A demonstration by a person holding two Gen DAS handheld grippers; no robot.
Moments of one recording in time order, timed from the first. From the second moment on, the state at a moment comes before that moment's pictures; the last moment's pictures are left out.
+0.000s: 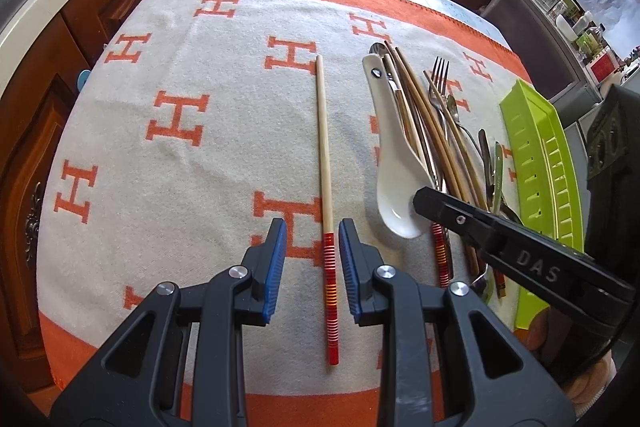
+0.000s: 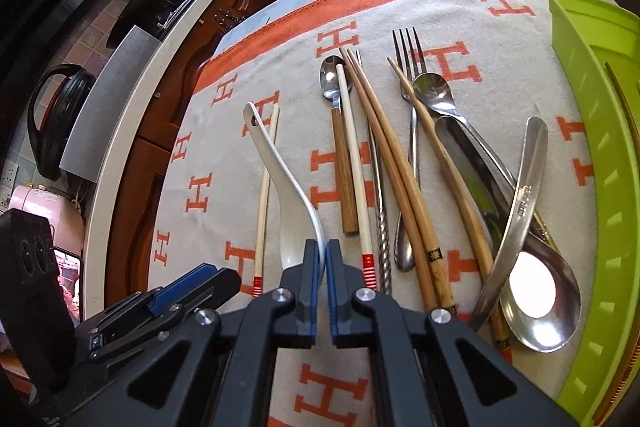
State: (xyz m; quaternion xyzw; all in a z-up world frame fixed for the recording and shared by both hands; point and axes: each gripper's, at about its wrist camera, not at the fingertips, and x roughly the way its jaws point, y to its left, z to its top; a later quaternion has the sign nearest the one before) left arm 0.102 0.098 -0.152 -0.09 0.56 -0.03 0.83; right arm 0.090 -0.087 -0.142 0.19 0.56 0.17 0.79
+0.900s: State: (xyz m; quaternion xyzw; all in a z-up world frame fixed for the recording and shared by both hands) left arm 0.112 0.067 -0.174 -0.07 0.57 0.02 0.82; right arm 0.017 -0.262 -0.089 0.30 0.47 0.04 0.83
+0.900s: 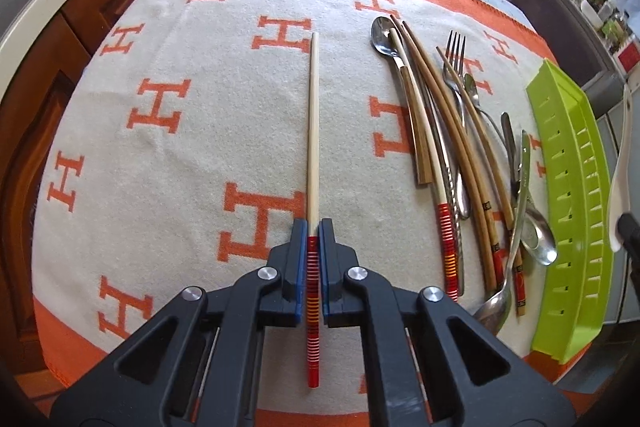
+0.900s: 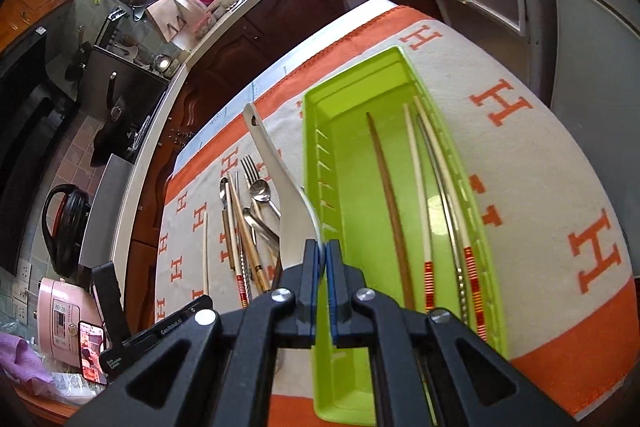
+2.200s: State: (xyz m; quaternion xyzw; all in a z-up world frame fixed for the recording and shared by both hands) left arm 0.097 -0.179 -0.106 0.00 0.56 -0.22 0.80; right arm -0.029 -0.324 -0.090 0.26 0.47 -0.09 0.84
